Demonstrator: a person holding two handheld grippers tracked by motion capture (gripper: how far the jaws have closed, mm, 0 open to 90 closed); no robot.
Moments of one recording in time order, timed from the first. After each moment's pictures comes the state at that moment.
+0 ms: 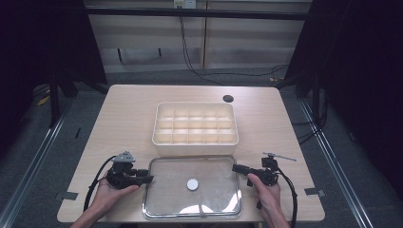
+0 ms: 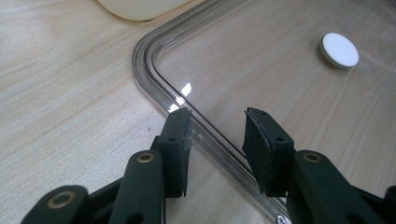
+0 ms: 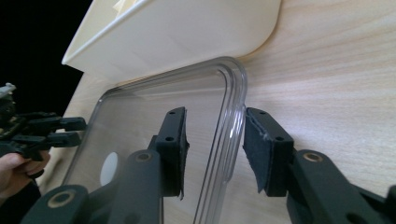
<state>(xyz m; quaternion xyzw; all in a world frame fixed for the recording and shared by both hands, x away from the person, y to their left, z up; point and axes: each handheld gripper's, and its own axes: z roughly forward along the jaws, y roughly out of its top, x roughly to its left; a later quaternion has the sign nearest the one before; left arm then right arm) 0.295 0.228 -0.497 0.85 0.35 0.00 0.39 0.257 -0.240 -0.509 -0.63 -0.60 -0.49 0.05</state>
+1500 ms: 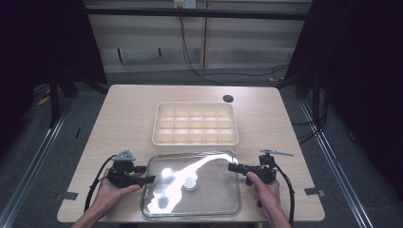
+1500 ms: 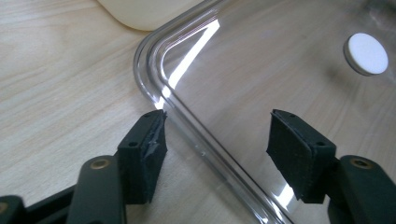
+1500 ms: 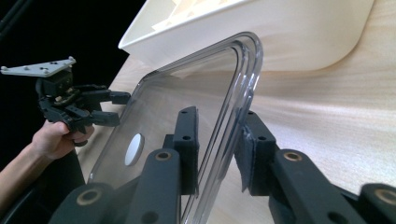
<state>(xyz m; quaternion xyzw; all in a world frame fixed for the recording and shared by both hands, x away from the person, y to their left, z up) 0.299 0.228 -0.500 0.84 0.36 0.00 0.41 0.261 -0.234 -0.495 -0.55 -0.64 -0.54 0.07</state>
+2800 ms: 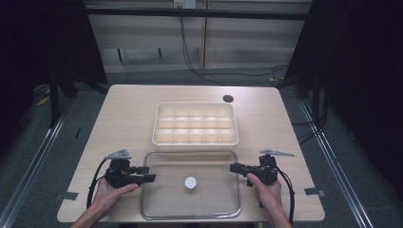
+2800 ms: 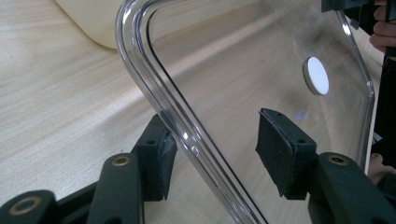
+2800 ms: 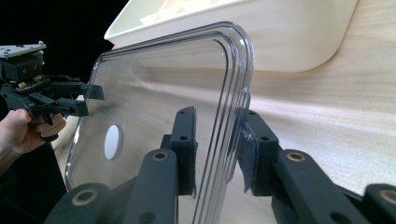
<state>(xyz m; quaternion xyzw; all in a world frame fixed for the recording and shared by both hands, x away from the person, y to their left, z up) 0.295 0.231 -0.488 0.81 0.36 -0.05 0.45 0.256 -0.233 -0.489 -0.55 -0.66 -0.51 0.03</state>
